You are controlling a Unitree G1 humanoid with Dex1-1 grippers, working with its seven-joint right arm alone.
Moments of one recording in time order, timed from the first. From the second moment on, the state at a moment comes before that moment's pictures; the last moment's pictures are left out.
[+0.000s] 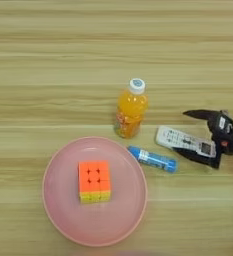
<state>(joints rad) -0.23 -0.63 -0.03 0.46 0.19 -0.31 1.19</state>
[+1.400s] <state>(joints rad) -0.28 -0.40 0.04 0.30 0.22 -0.12 1.06</state>
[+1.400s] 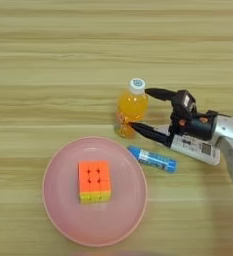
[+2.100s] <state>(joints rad) -0.30 -0.32 0.09 0.32 0.20 -0.11 1.02</state>
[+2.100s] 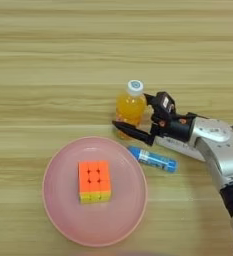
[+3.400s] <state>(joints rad) -0.17 -0.32 0.12 -0.20 0.41 0.15 1.06</state>
